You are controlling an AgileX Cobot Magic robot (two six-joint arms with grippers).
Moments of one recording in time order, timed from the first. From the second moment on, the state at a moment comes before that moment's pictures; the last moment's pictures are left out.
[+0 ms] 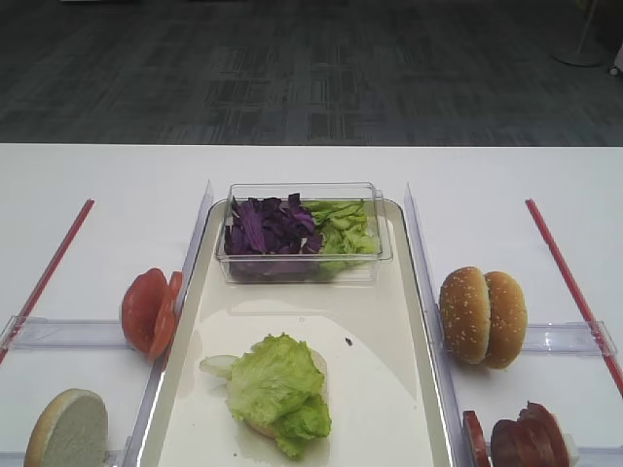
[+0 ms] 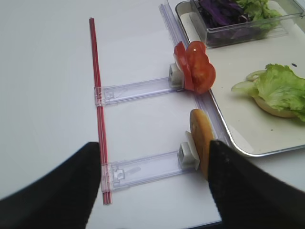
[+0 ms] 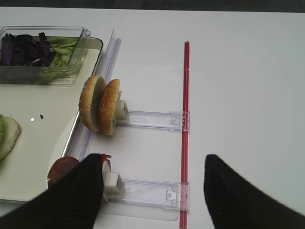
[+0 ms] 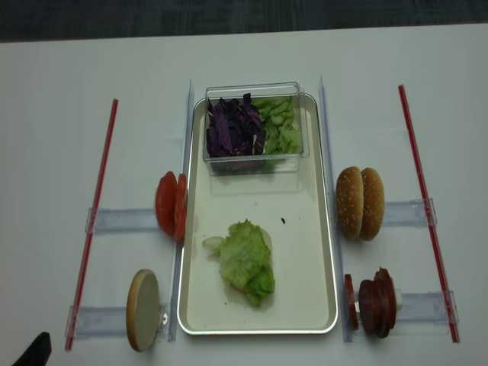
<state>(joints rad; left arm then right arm) -0.08 -0.02 -0.50 -0.08 1.17 0.07 -0.03 -0.02 -0.49 0.15 1.11 -0.10</state>
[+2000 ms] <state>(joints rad) -0.08 -0.02 -0.50 -0.08 1.17 0.07 -0.03 -0.02 -0.49 0.15 1.11 -0.10</state>
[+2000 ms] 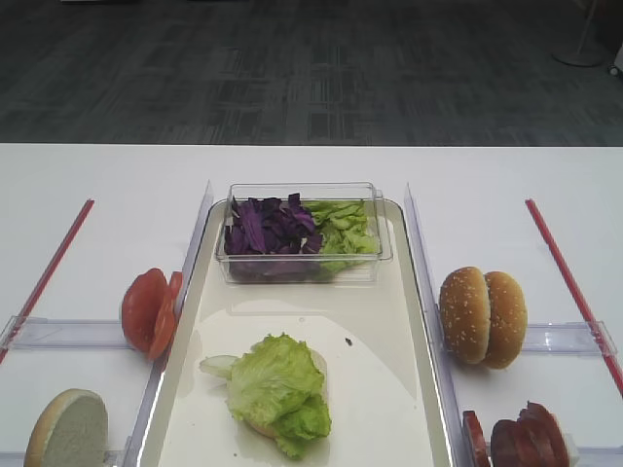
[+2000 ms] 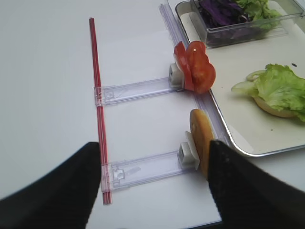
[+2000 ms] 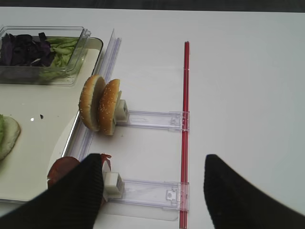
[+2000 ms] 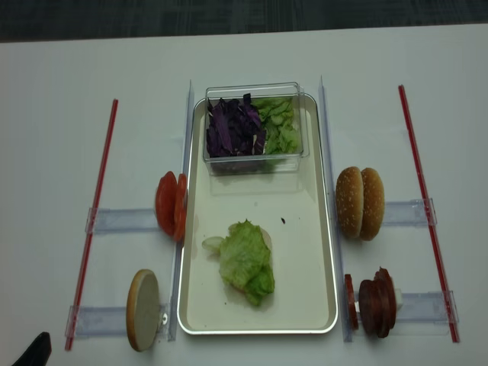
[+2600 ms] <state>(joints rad) -0.08 -0.02 -0.50 -0.08 1.17 0.07 -0.03 -0.02 -0.49 0.15 1.11 -0.10</state>
